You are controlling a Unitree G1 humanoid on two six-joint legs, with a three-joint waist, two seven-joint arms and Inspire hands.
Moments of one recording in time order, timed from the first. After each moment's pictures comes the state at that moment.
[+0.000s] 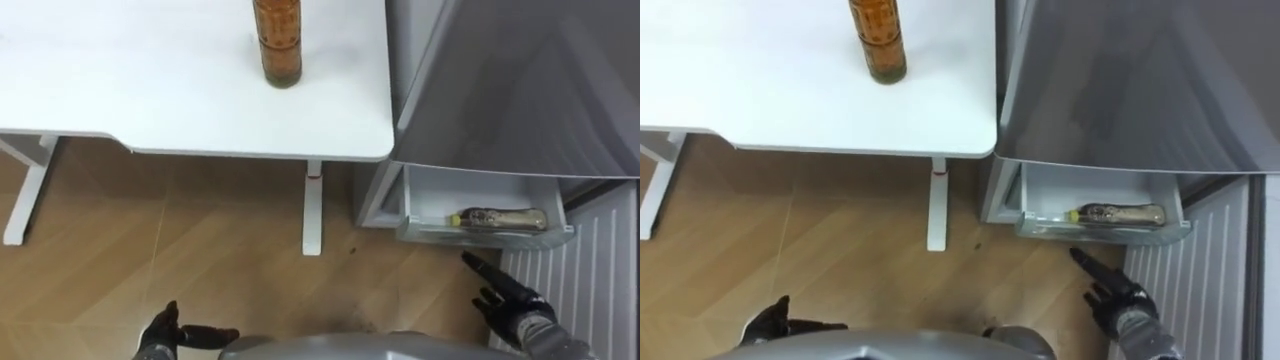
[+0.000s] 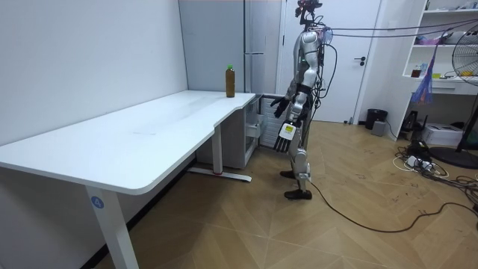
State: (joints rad) left arm 0.20 0.23 0.04 1.03 -0.08 0.03 0.05; right arm 0.05 -0.28 -0.06 1.22 0.89 0.04 0.13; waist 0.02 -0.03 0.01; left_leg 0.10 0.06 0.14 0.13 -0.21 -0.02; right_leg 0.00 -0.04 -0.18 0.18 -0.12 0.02
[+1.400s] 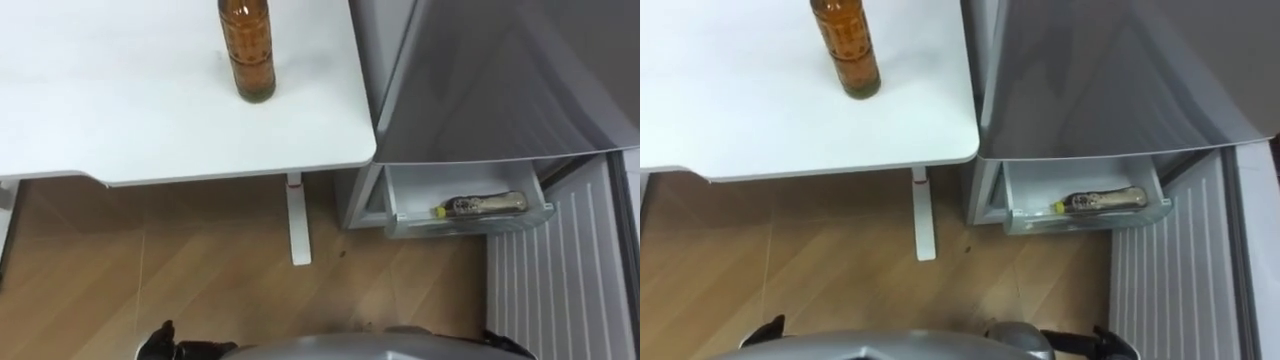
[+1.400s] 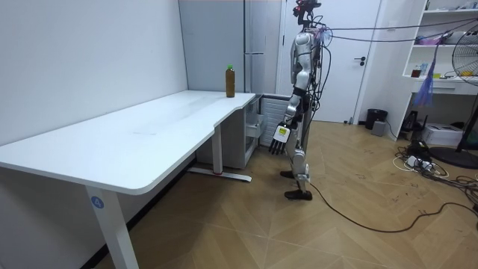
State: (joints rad) left arm 0.21 0.22 0.06 1.06 0.00 0.04 0.07; right arm 0.14 -0.22 -0.01 1.21 0.34 0.02 0.01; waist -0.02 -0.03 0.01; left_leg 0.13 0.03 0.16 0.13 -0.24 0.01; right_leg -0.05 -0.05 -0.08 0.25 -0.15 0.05
